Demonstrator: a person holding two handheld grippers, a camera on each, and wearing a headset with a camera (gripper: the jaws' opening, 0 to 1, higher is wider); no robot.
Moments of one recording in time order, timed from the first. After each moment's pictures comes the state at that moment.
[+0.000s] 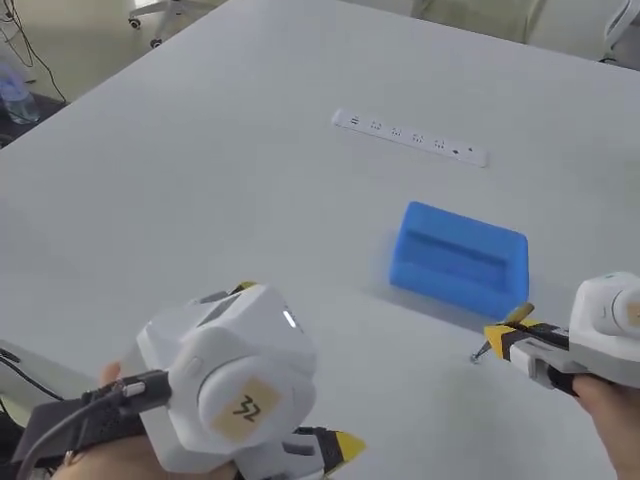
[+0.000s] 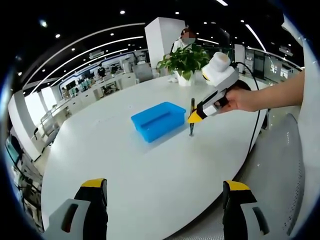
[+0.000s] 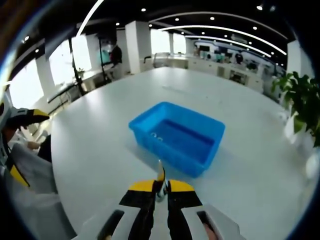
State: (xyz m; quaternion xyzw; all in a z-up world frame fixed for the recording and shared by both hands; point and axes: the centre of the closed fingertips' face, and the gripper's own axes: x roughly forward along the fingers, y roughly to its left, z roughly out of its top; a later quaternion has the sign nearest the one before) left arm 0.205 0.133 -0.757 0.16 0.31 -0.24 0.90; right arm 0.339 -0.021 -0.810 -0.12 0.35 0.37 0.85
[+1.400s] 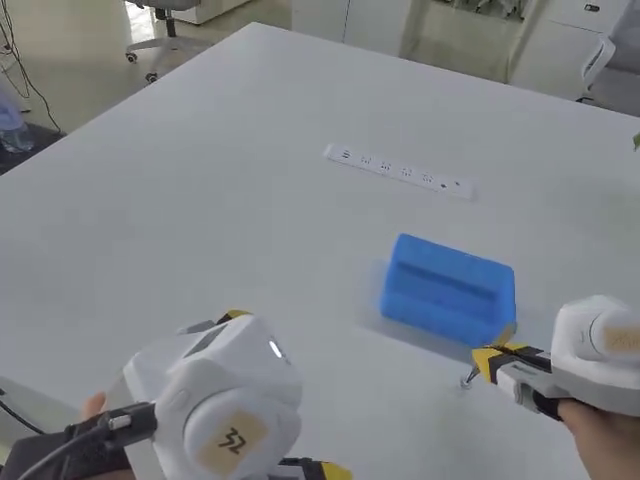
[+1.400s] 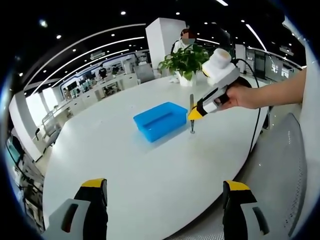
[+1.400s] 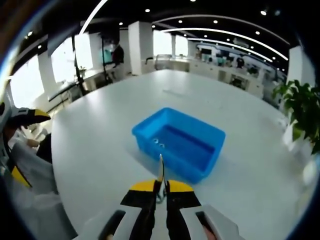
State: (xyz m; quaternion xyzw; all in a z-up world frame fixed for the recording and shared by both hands) left arm 0.204 0.137 -0.757 0.17 0.31 -0.24 0.91; right arm 0.353 -0.022 -0.801 -0.13 0.34 0.37 0.86
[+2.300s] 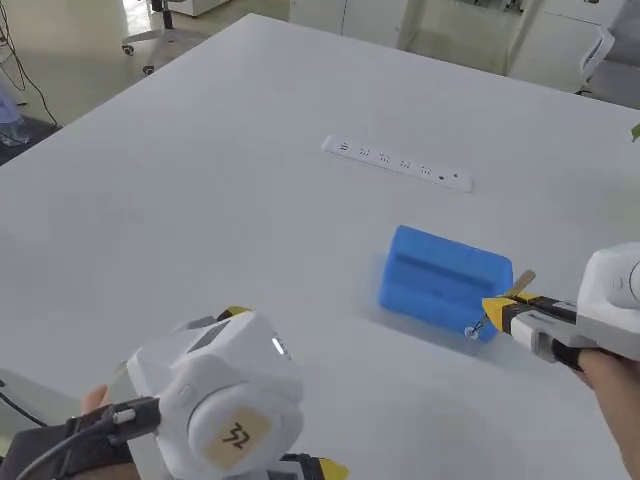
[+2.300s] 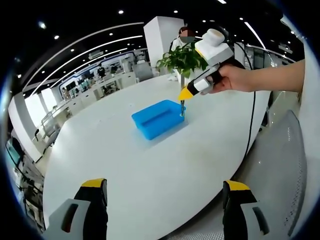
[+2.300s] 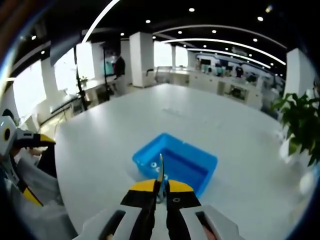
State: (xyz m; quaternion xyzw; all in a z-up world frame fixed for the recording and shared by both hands) left arm 0.199 0.136 -0.759 0.17 0.32 -0.24 0.90; right arm 0.364 -0.007 -0.748 -0.12 0.29 0.38 0.87
